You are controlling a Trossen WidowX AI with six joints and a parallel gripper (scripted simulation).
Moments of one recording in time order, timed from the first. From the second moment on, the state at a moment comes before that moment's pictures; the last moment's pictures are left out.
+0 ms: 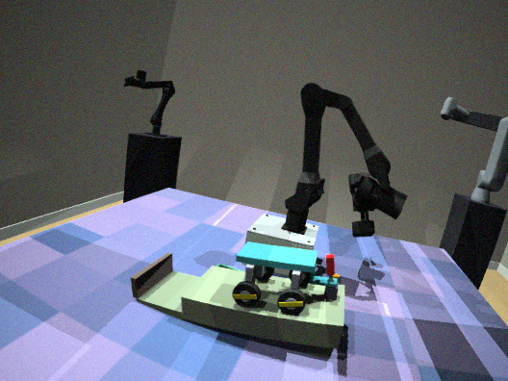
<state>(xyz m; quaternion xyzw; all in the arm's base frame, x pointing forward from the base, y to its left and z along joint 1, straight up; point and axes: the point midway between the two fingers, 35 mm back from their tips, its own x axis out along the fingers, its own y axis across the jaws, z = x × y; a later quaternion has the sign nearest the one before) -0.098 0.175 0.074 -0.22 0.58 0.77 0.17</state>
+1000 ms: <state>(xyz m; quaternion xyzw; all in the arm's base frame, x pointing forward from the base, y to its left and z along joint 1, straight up) 0.143 0.156 0.060 -0.52 0.42 0.60 0.43</state>
